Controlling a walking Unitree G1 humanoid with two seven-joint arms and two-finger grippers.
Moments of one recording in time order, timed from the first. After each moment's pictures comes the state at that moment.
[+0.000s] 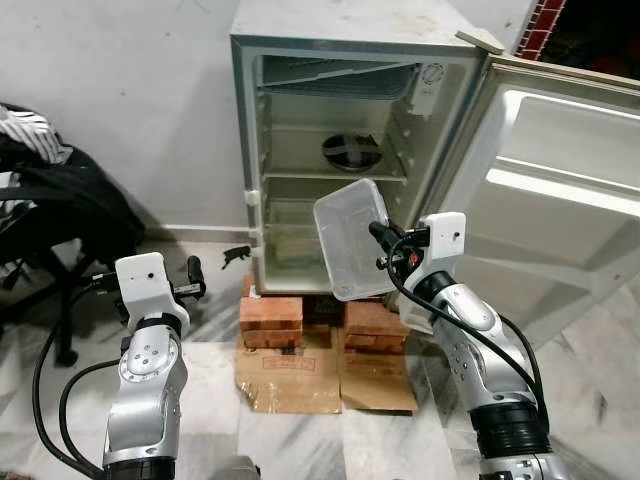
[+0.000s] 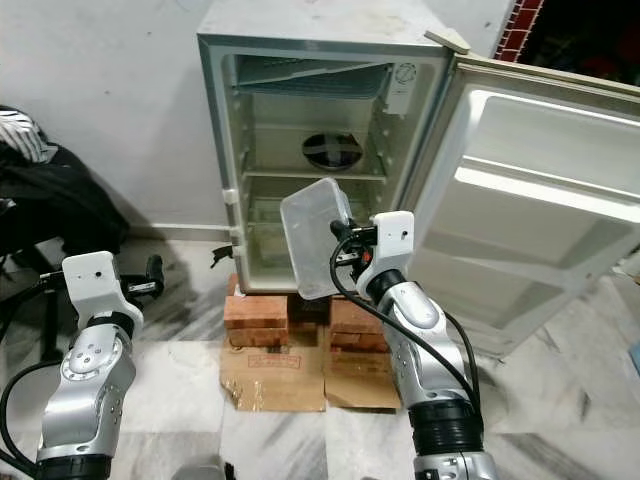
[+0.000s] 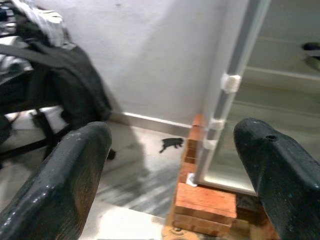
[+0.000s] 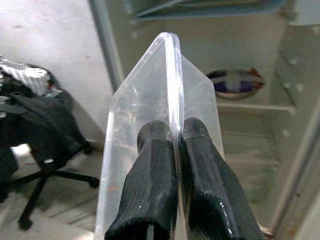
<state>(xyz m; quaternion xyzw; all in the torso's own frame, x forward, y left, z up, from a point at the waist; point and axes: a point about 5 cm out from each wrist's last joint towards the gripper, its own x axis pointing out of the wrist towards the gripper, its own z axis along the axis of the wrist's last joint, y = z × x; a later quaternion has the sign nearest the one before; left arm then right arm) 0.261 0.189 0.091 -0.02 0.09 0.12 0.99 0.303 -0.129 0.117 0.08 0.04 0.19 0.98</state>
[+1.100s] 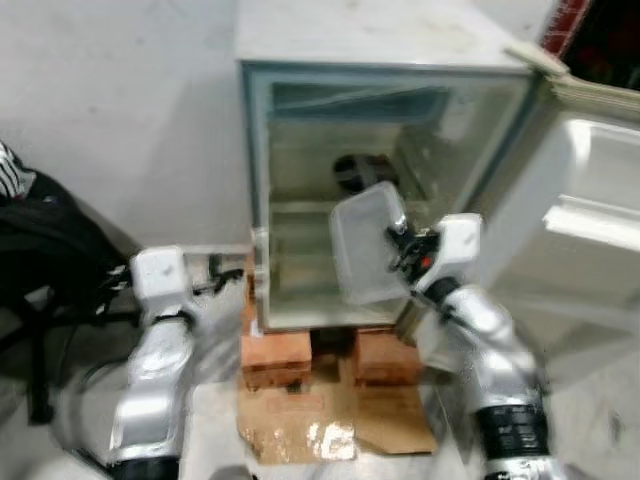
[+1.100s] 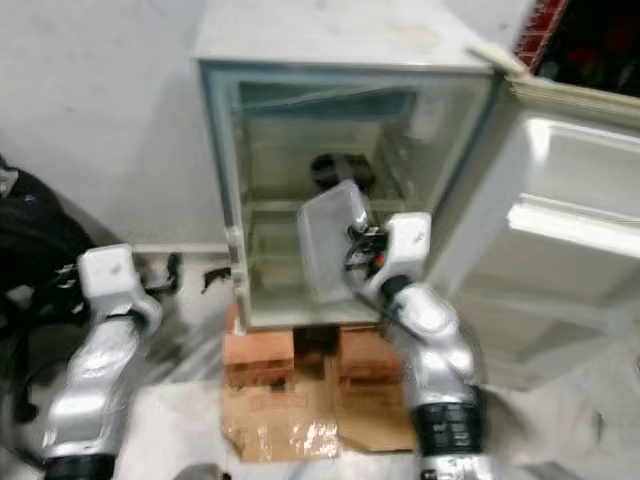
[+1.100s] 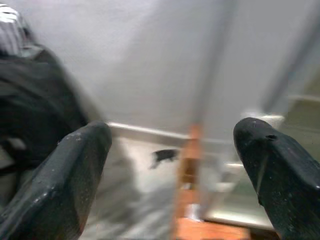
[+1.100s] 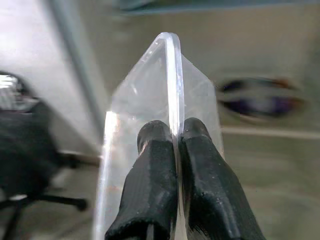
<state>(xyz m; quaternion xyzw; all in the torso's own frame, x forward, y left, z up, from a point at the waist) 0.261 0.191 0.089 -0.02 0.10 0.13 0.99 0.305 -0.115 0.113 0.09 0.05 0.20 0.97</state>
